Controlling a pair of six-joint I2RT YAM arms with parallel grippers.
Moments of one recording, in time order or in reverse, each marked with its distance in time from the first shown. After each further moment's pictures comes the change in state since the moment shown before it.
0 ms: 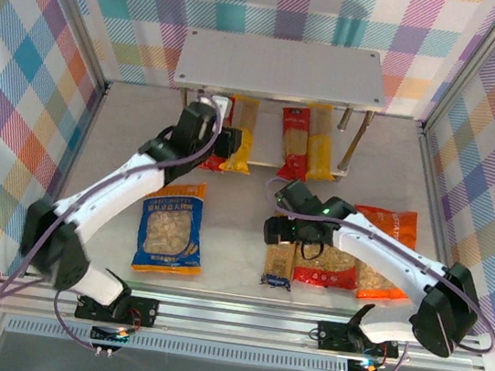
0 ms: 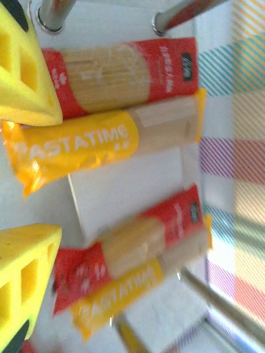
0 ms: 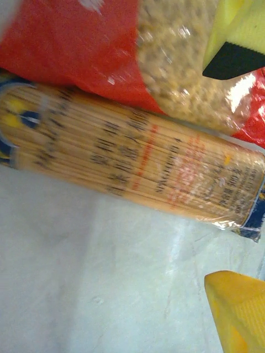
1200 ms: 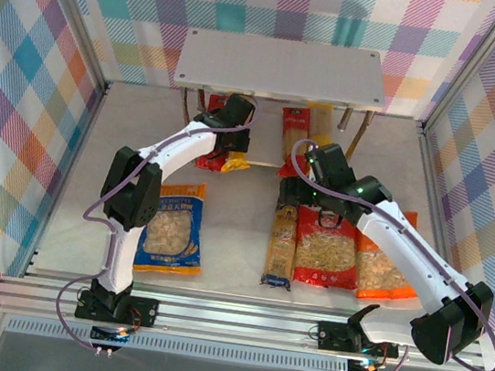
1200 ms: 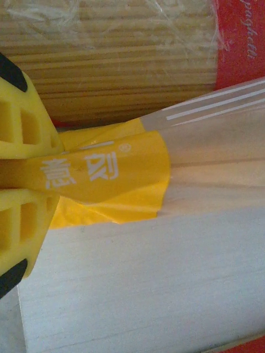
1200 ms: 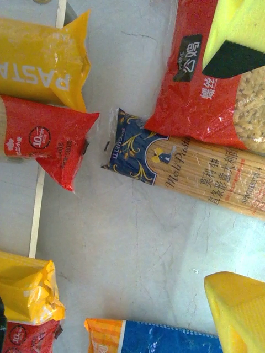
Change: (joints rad) left arm 0.101 0.690 0.539 -0.298 -0.056 -0.050; right arm -0.216 -0.057 0.225 0.035 0.027 -0.229
